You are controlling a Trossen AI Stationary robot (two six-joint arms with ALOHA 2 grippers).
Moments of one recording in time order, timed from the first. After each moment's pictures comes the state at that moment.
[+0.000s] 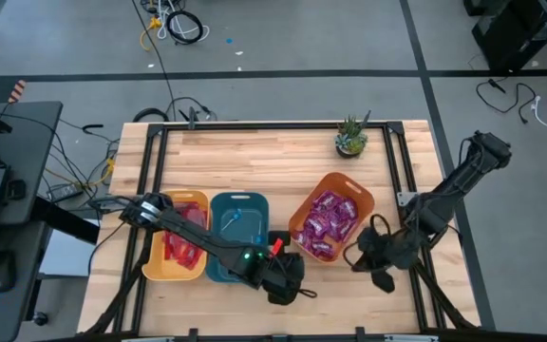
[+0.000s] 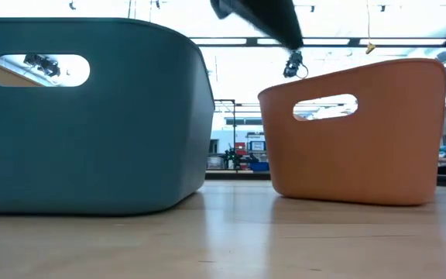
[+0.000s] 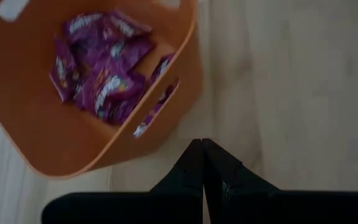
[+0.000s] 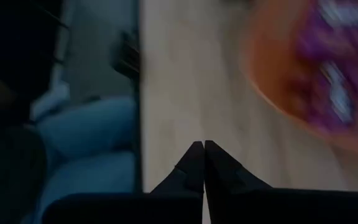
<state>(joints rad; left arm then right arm) -0.47 2.13 1.92 -0.83 -0.50 -0.26 0.75 1.06 0.73 -0.46 0.16 0.99</state>
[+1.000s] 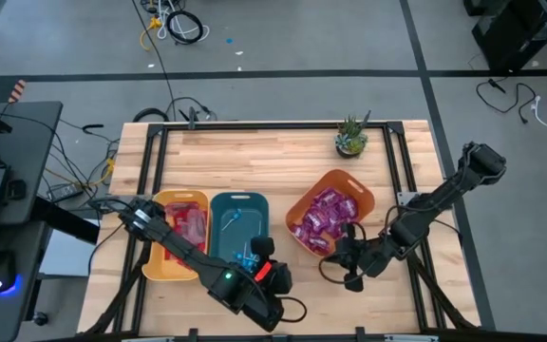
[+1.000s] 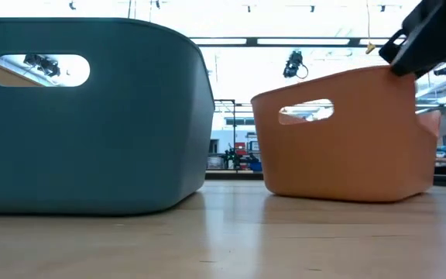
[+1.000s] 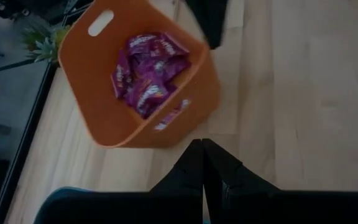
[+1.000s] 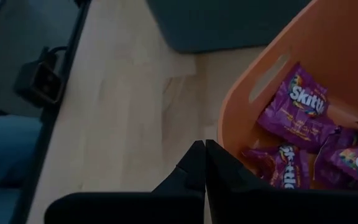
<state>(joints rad) -0.60 2.13 2.08 -1.08 -0.77 -0.43 0.66 1.32 0.73 -0.21 0.39 0.62</state>
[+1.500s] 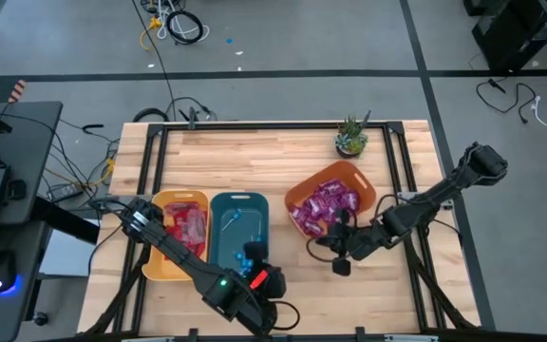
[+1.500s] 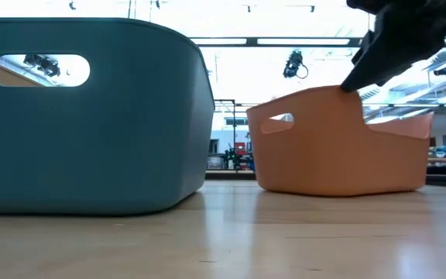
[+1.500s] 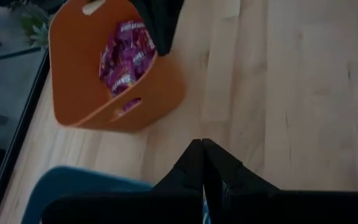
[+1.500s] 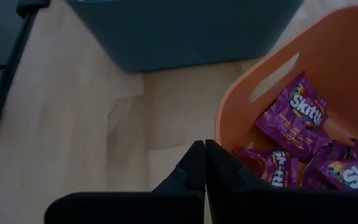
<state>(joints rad) -0.64 2.13 2.08 -1.14 -0.78 -0.52 0.52 1.32 0.73 -0.21 0.41 0.53</state>
